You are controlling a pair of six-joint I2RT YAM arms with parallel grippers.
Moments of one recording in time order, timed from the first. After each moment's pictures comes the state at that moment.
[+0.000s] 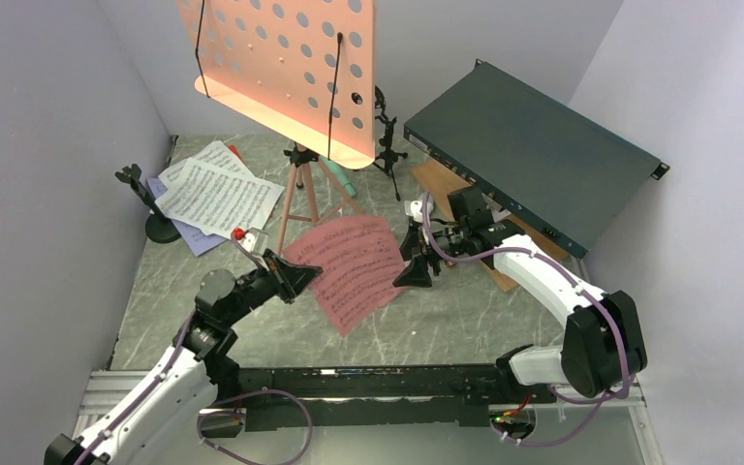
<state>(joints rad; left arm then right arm) -0.48 0.55 0.21 0.34 0.40 -0.59 0.41 1.32 0.89 -0.44 -1.10 -0.56</state>
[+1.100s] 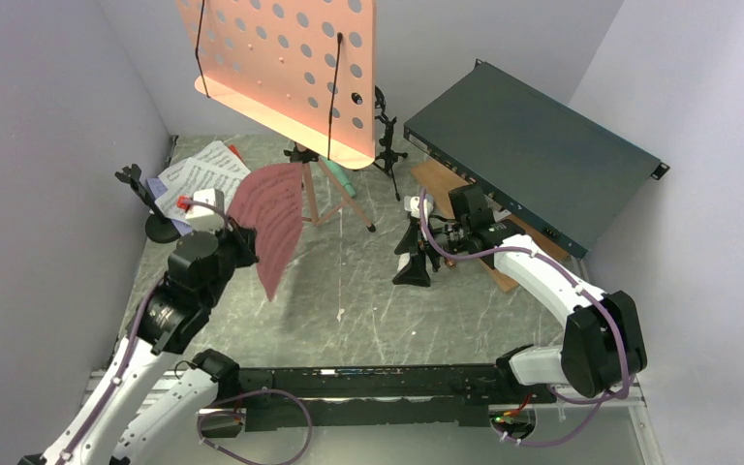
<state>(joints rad) -0.48 0.57 0.76 -0.47 -0.31 -0.46 0.41 1.32 0.89 -0.39 -1.00 -0.50</state>
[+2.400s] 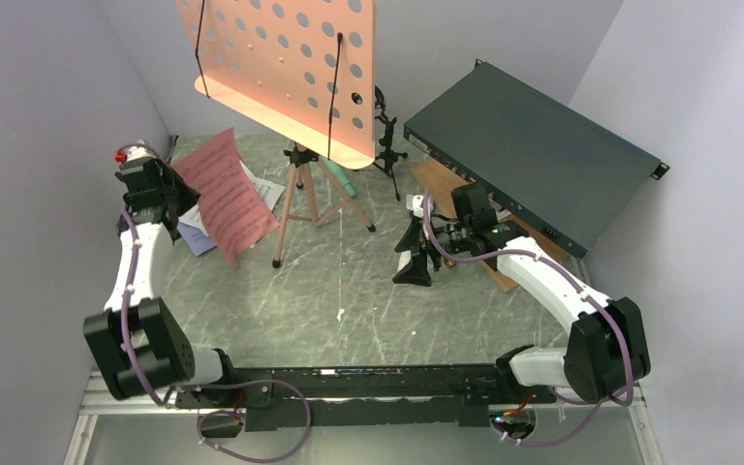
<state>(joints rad) 0.31 1.28 1.00 -0.22 0.12 -0.44 0.41 1.29 0.89 -0.39 -1.00 -0.49</state>
